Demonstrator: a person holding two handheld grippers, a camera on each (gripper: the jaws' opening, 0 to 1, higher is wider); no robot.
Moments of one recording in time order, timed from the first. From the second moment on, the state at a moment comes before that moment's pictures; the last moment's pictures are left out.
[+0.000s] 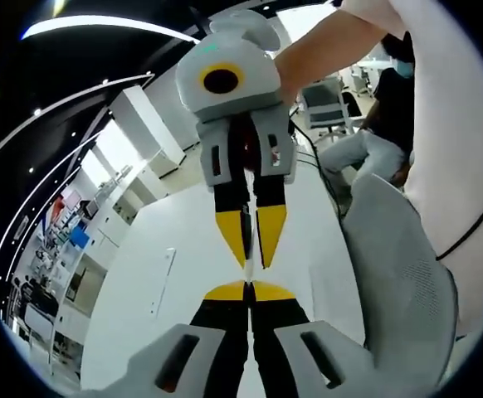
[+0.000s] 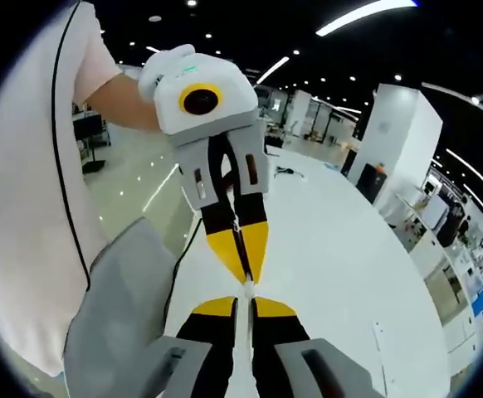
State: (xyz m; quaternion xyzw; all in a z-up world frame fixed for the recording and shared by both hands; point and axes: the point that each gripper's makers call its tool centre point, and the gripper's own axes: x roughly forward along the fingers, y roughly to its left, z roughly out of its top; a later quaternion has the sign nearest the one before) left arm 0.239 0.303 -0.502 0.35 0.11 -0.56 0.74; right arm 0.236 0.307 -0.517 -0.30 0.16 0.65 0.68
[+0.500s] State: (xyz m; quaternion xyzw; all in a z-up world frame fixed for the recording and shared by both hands) left arm 0.258 0.303 -0.506 0.34 0.12 -0.55 0.75; right arm 0.258 0.314 -0.511 -0.29 0.14 0.66 0.68
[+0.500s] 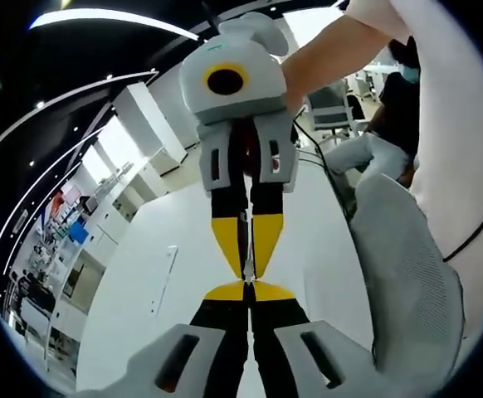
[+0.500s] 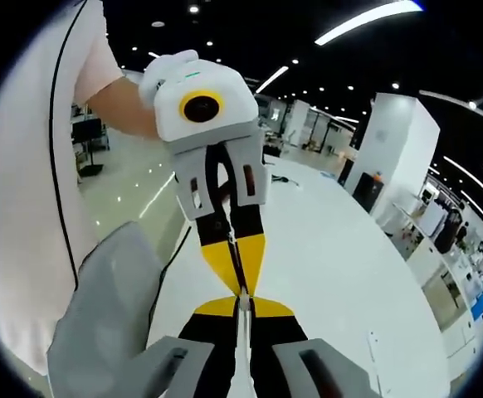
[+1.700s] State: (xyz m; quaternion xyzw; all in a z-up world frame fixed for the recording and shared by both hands) left arm 0.261 0.301 -0.515 0.34 0.12 -0.56 0.75; right arm 0.261 0.305 -0.525 -0.31 0.15 0.65 0.67
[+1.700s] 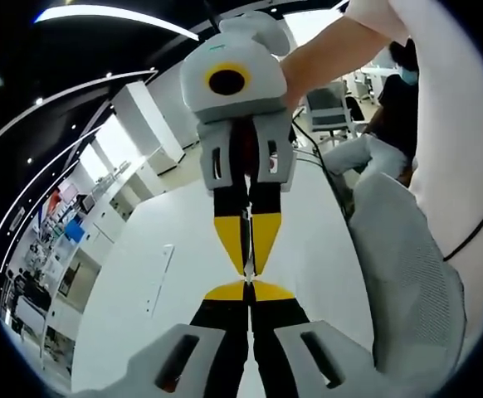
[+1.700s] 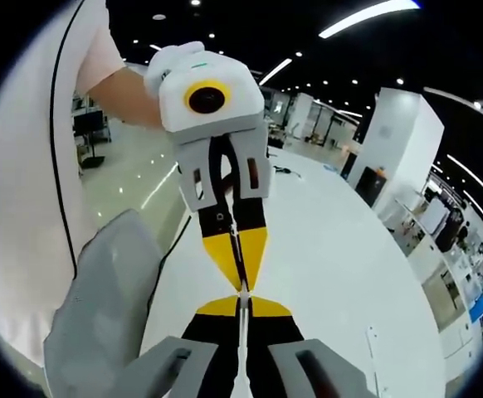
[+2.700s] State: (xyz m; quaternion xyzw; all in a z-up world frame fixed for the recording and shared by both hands) left arm 0.260 0.309 -0.511 0.34 0.12 -0.56 0.75; right arm 0.263 0.268 -0.523 -0.31 0.17 0.63 0.69
